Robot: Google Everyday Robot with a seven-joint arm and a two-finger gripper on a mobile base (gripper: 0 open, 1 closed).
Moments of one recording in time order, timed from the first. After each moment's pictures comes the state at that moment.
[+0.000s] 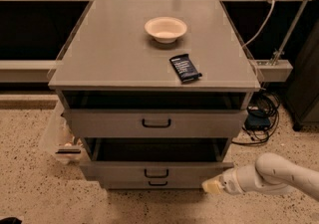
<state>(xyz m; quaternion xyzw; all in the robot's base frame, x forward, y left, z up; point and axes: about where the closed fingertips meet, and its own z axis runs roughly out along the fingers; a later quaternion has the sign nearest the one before) 0.460 -0.198 0.407 -0.27 0.89 0.32 0.18</state>
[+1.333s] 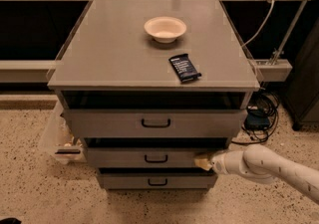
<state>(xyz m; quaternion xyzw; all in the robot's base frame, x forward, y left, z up) 0.570 -0.183 0.418 -0.24 0.88 0.27 0.32</state>
